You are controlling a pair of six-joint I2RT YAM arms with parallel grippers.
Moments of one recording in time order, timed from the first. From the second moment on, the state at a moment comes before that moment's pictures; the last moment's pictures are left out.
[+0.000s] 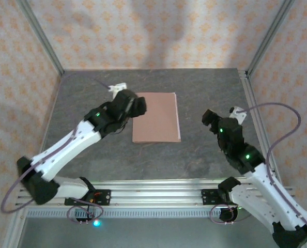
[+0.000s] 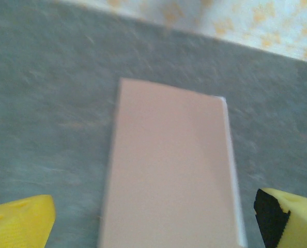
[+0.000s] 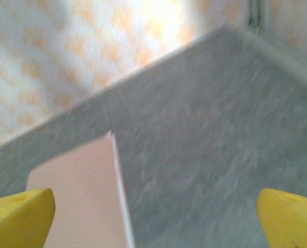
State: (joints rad) left arm -0.66 1.25 1.22 -0.67 -0.53 -0.66; right arm 0.51 0.65 0.69 -0.46 0.59 0.62
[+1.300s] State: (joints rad) left arm -0.08 1.50 0.40 0.63 -0.47 -0.12; right arm 0.05 1.52 0.33 0.78 0.36 0.21
